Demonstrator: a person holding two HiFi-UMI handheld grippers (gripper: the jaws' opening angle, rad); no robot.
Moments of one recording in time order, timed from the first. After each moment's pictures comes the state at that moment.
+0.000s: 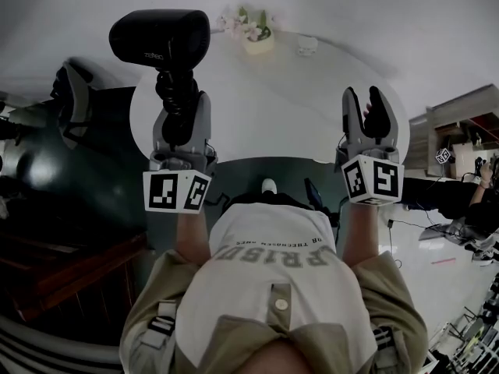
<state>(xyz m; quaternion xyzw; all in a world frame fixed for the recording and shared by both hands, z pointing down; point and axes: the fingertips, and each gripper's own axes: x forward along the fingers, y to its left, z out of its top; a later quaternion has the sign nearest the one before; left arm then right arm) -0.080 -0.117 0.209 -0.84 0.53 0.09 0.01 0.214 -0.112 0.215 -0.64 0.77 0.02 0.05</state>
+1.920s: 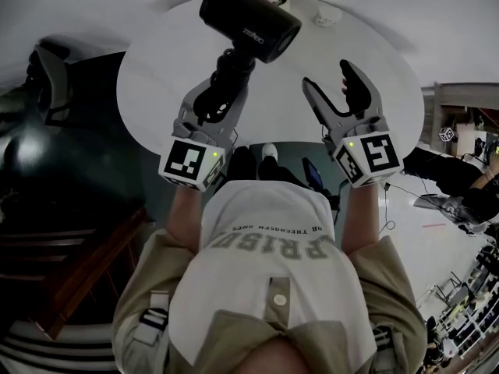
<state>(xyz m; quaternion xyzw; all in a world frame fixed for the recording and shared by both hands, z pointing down) -0.055 -0.192 0.340 -0.92 0.39 -0.06 -0.08 0.087 -0.198 0.307 -0.50 0.86 -0.08 -0.08</state>
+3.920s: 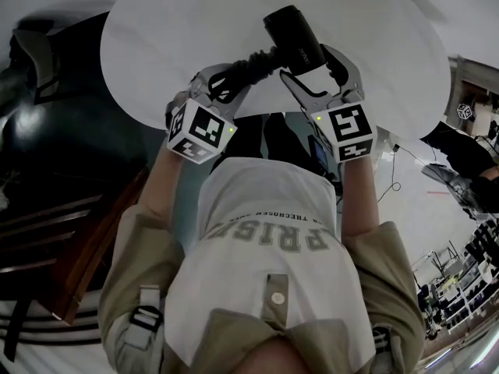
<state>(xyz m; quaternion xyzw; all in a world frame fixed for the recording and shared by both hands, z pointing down) -0.049 -0.160 0.511 -0.90 0.22 -0.37 -0.08 0.043 -0.193 0.465 -0.42 0.86 -0.17 -0.25</state>
